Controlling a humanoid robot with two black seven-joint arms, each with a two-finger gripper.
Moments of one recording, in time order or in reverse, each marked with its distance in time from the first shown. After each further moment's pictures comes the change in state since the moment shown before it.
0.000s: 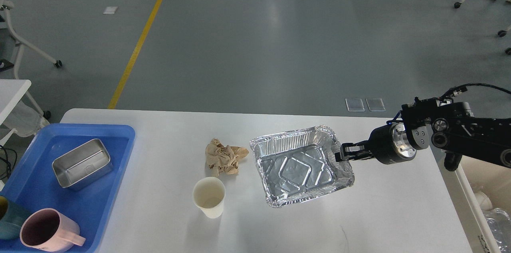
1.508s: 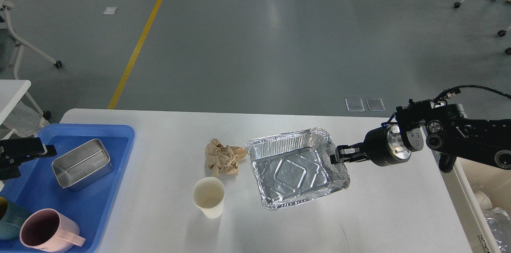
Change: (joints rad) left arm 0.123 0.305 0.090 -0.405 0.046 -0.336 -0.033; right arm -0.006 0.020 0.002 0.003 0.002 -0.004 0.001
